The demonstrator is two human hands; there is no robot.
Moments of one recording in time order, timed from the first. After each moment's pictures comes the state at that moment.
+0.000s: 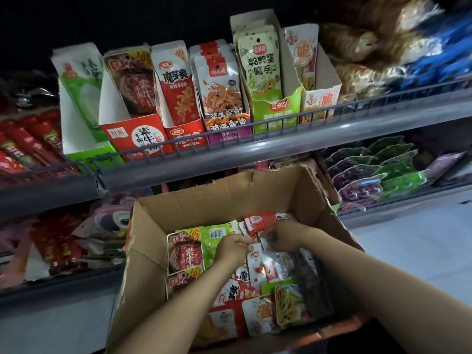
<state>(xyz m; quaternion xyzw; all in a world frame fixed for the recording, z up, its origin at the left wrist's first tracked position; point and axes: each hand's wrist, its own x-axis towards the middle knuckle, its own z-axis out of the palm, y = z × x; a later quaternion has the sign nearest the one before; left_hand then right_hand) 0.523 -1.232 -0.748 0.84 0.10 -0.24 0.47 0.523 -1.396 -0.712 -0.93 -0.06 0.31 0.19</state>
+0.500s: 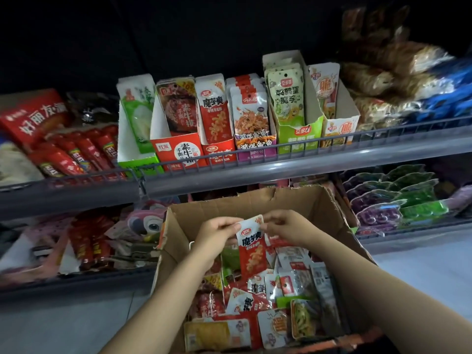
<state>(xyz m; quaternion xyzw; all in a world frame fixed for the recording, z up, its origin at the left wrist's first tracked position) 0.524 -1.170 -0.641 0.77 0.06 -0.15 0.61 0.521 -1.366 -0.655 -0.84 -0.03 0.14 0.52</state>
